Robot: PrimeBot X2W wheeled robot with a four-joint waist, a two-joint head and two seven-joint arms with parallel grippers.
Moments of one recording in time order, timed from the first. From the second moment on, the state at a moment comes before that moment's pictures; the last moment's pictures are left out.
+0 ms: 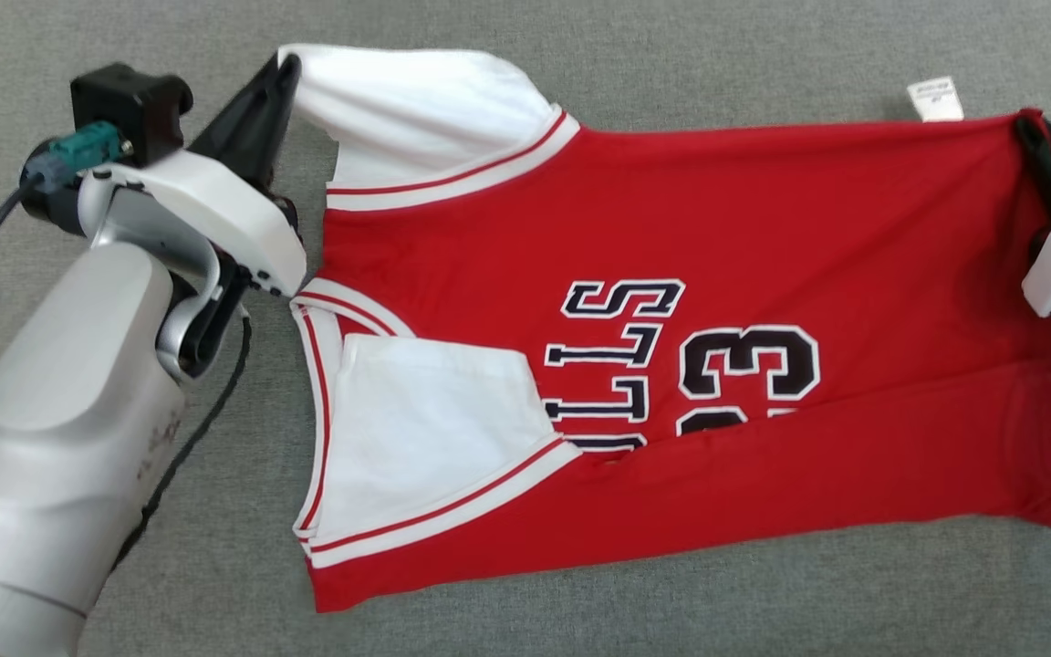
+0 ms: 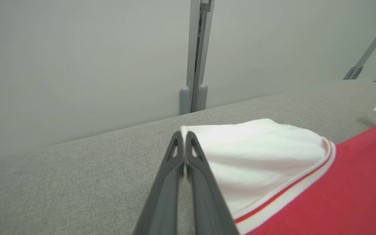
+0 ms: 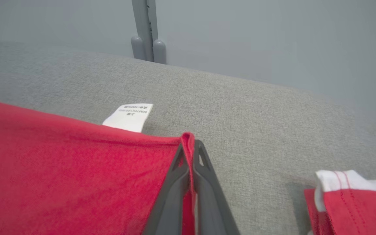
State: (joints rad) left arm -0.89 0.33 -0.60 0.60 -0.67 -0.07 -0.12; right arm -0.94 -0.62 0.82 0.82 0.82 0.13 -0.08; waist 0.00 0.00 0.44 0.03
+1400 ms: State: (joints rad) left arm -0.59 0.54 -0.73 0.27 -0.69 -0.11 -0.08; right arm -0.57 -0.61 0.60 0.65 0.69 0.13 -0.26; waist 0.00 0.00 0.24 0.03
